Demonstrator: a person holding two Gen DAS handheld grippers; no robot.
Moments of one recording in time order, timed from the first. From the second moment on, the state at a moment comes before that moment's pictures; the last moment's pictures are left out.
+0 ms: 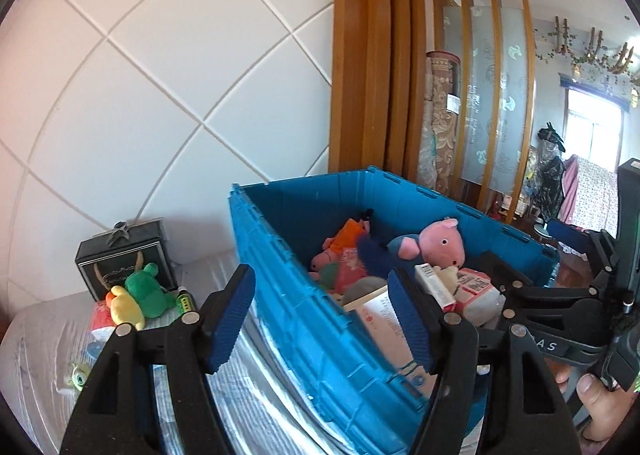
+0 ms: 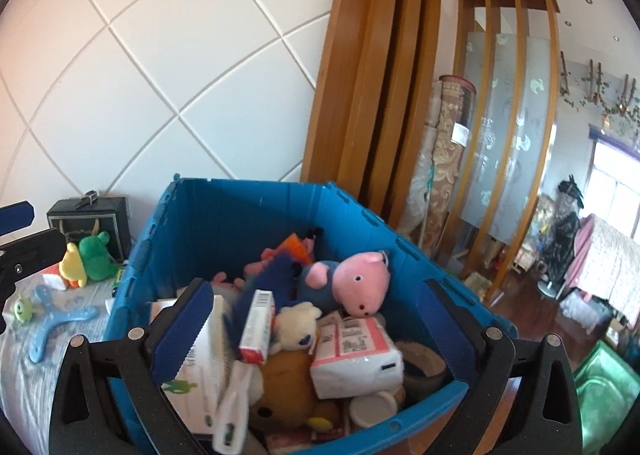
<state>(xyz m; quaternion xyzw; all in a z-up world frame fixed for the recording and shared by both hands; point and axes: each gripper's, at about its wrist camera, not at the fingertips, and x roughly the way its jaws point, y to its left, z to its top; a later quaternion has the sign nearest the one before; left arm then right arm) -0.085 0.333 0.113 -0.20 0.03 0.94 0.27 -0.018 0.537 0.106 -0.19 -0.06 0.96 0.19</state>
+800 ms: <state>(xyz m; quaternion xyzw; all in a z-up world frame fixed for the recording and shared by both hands) -0.162 0.028 -0.013 -0.33 -0.02 0.94 -0.01 -0.119 0.344 0.065 -0.26 -0.06 0.96 -0.01</state>
